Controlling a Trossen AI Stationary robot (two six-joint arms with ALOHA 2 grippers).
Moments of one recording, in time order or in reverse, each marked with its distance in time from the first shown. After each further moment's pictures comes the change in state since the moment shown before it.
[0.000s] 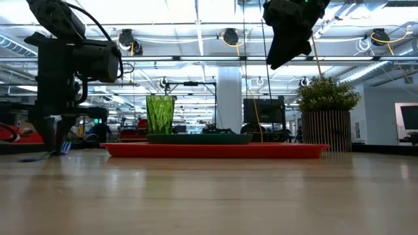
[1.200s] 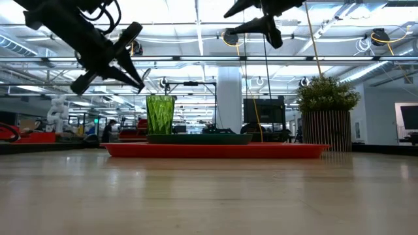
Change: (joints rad) left arm -0.114 -0.288 0.005 0.659 -0.289 0.075; right arm 0.050 0.010 -0.091 0.648 -0.089 0.362
